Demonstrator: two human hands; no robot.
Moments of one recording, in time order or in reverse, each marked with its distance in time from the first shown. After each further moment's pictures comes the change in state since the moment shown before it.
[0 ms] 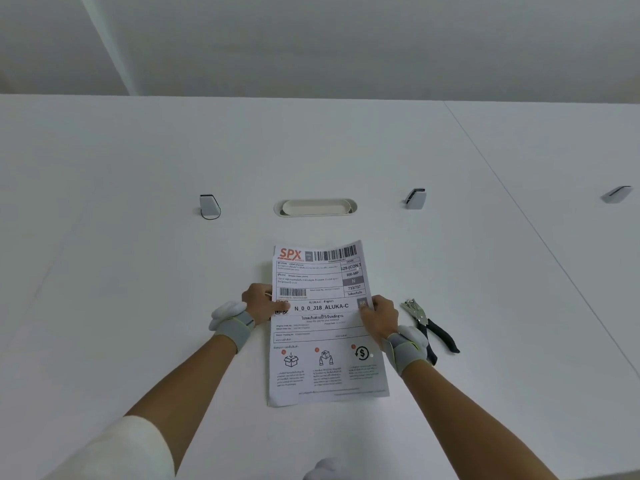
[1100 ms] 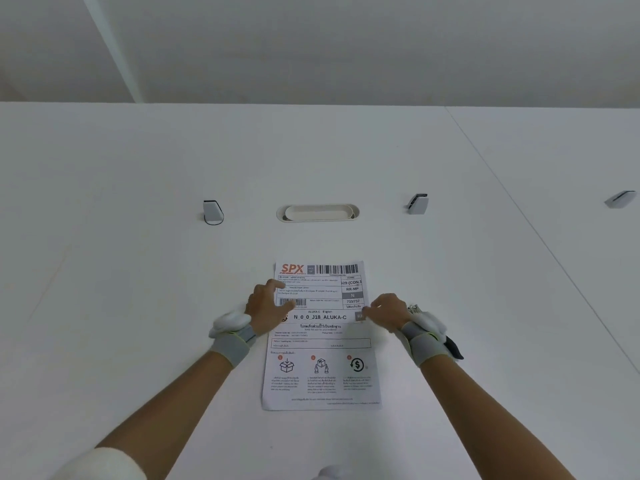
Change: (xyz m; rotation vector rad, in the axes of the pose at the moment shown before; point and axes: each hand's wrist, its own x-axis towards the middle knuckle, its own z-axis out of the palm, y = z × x) left_hand -0.014 0.011 0.002 0.268 0.071 0.135; right_hand -0.001 -0.028 -0.035 -0.303 -0.171 0.012
